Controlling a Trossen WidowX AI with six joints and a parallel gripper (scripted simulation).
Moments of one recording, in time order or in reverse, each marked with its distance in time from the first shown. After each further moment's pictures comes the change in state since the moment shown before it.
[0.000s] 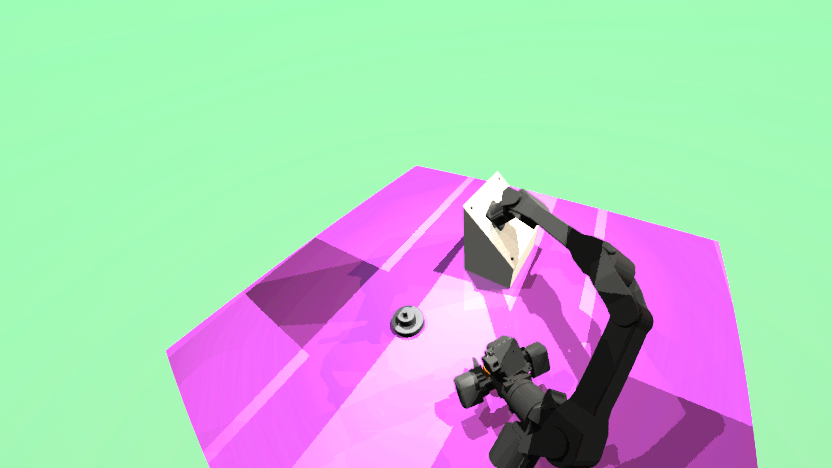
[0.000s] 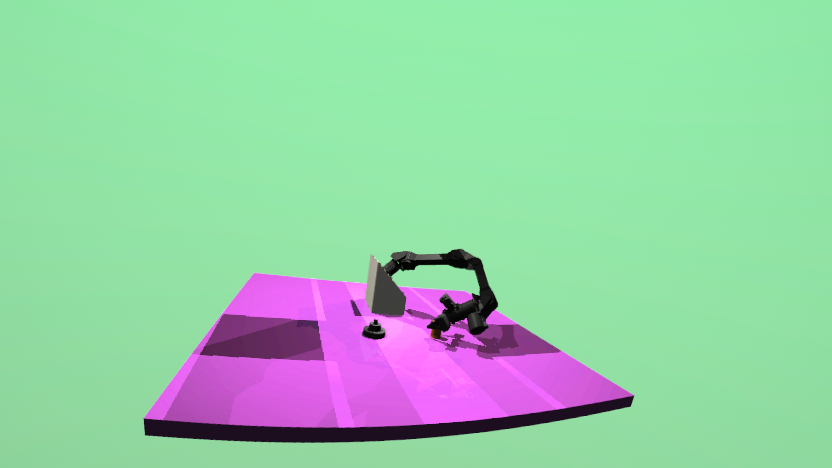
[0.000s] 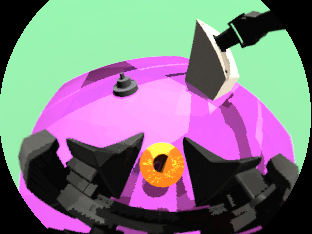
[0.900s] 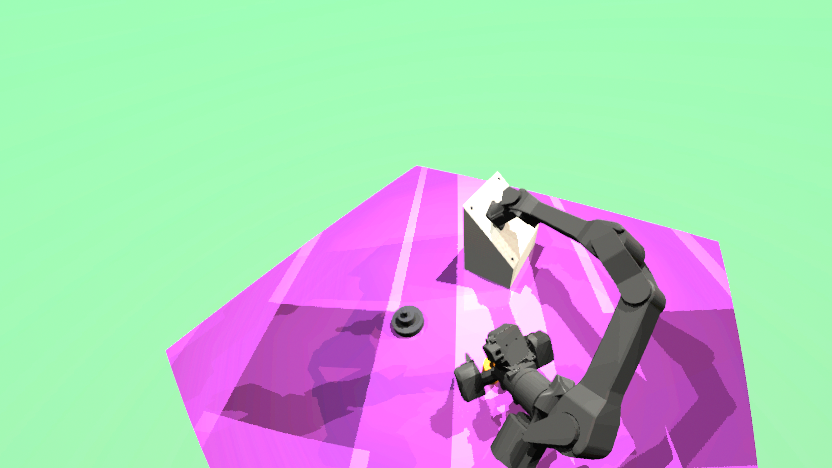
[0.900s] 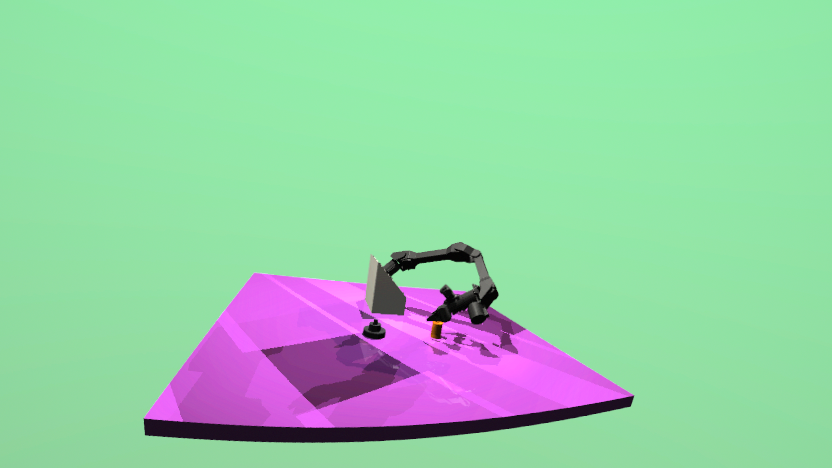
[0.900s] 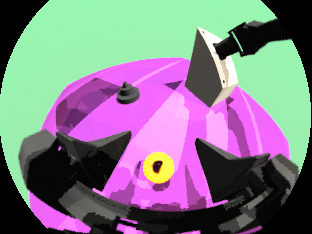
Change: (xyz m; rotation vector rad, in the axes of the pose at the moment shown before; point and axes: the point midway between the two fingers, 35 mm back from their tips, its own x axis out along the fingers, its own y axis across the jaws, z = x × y) arm -0.019 -0.002 0.029 -0.007 0.022 0.024
